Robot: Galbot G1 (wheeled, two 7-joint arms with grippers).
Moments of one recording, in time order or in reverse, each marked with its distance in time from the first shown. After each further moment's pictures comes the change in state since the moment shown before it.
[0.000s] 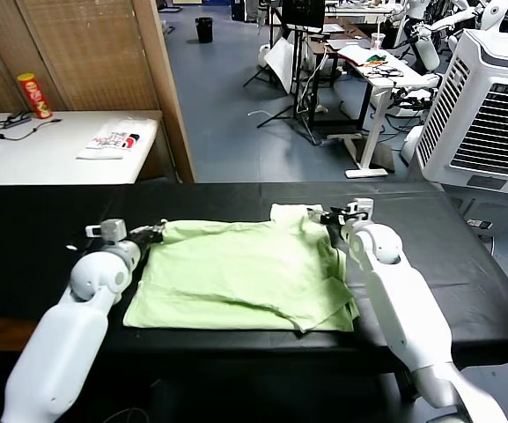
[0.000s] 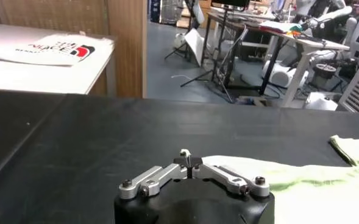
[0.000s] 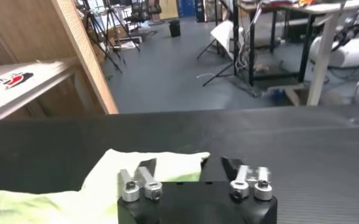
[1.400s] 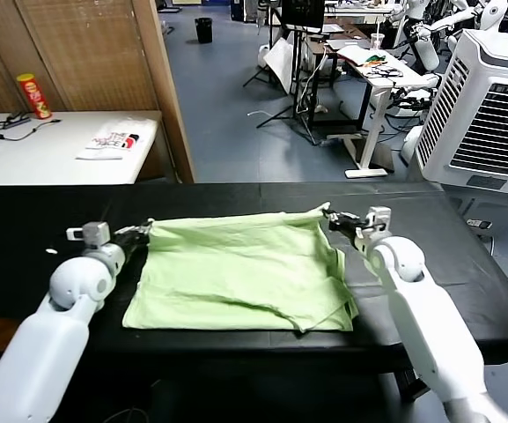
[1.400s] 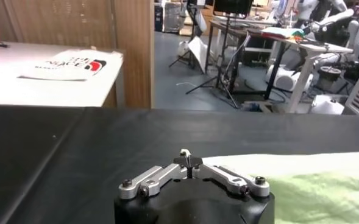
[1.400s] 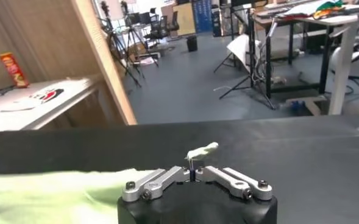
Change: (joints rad) left arm 0.115 0.090 -0.075 -0.135 -0.021 -0.007 0.000; right arm -0.242 -0.227 0.004 0.386 0.089 0.007 -0.046
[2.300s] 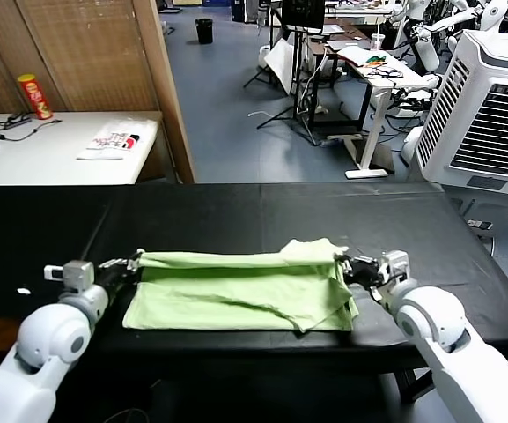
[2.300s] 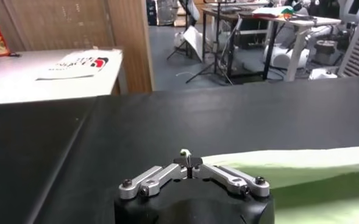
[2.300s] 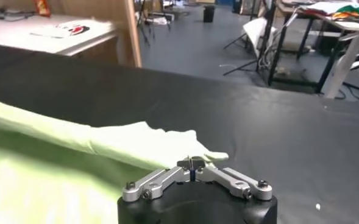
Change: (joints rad) left arm 0.325 0.081 -0.105 -0.310 0.003 0.044 -0.083; right arm -0.325 -0.173 0.054 0.411 -0.014 -0.170 0.106
